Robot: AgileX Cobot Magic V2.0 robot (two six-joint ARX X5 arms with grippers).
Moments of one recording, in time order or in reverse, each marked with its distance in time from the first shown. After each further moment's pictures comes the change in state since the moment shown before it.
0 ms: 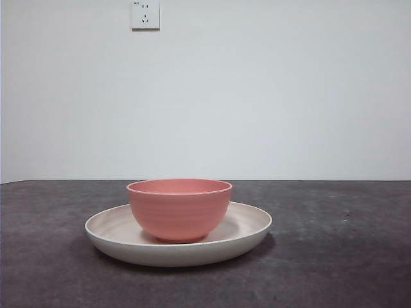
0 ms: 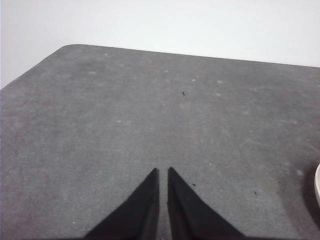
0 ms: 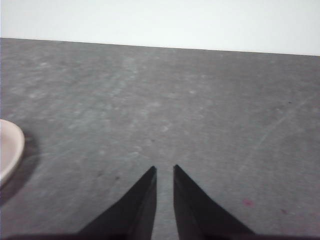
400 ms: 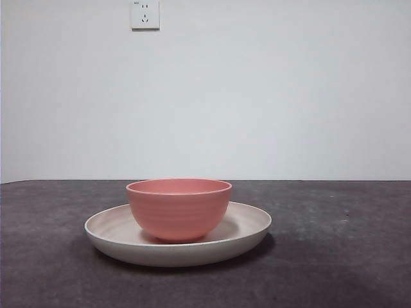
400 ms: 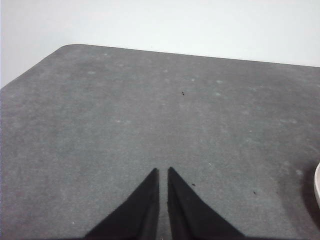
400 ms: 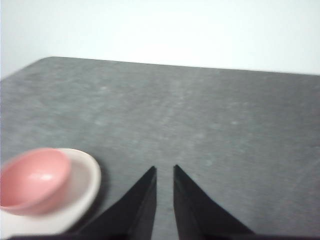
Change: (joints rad) left arm 0.000 0.000 0.000 0.000 0.000 0.000; right arm 0.042 0.238 0.412 -0.211 -0.129 0.020
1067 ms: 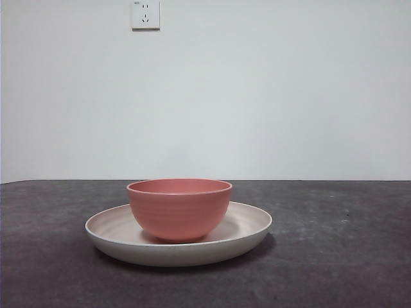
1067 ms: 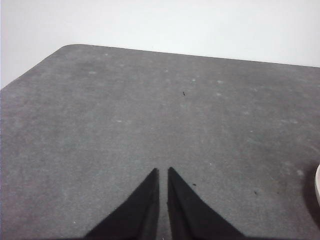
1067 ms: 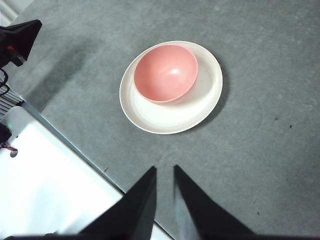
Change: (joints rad) left arm 0.000 0.000 0.000 0.000 0.000 0.000; right arm 0.672 0.552 0.697 -0.662 0.180 0.205
